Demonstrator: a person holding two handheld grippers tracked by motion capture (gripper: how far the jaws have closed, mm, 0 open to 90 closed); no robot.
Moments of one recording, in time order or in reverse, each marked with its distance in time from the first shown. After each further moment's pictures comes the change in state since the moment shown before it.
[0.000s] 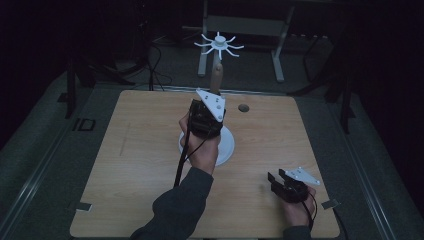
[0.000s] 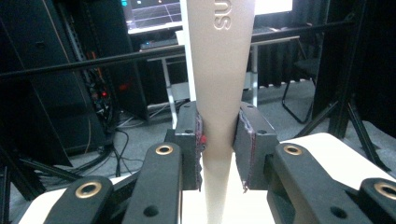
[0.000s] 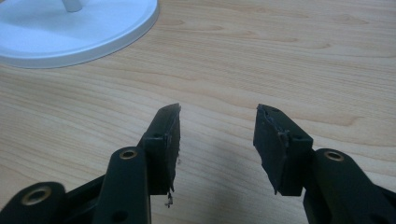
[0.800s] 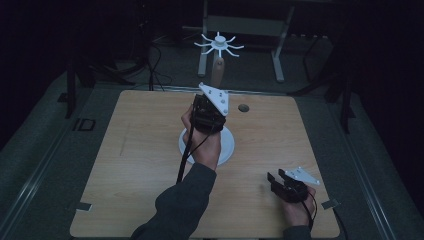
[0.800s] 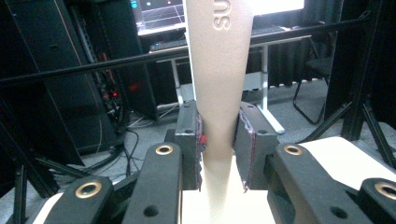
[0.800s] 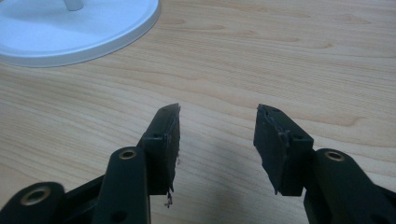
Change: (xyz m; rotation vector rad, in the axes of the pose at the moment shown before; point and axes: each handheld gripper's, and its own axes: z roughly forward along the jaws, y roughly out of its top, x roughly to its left) left arm -0.005 0.009 0.006 0.007 0.042 0.017; right arm 0.000 0.000 0.000 0.004 0.004 -0.006
